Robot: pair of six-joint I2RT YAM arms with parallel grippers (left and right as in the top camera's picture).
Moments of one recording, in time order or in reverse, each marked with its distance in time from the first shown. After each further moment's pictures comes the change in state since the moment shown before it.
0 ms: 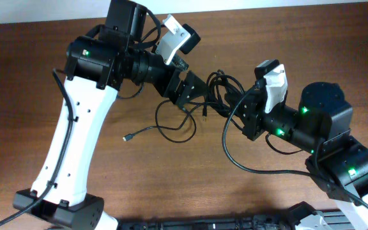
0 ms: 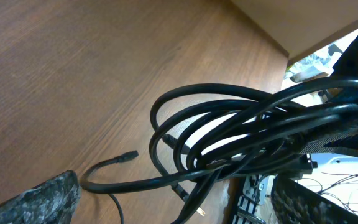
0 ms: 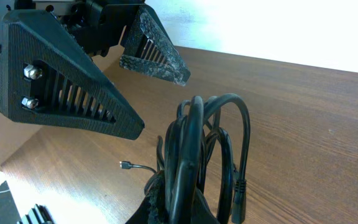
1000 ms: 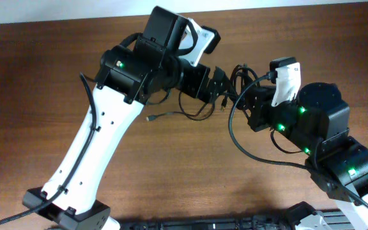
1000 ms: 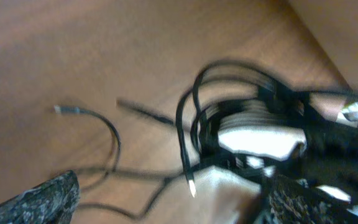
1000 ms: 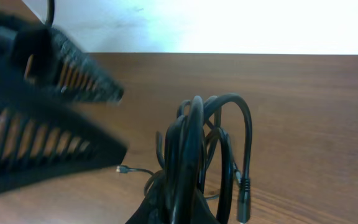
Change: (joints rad) left arm -0.190 0.000 0.000 0.128 -0.375 -0.382; right arm 0.000 0.000 0.000 -0.055 0.245 0.064
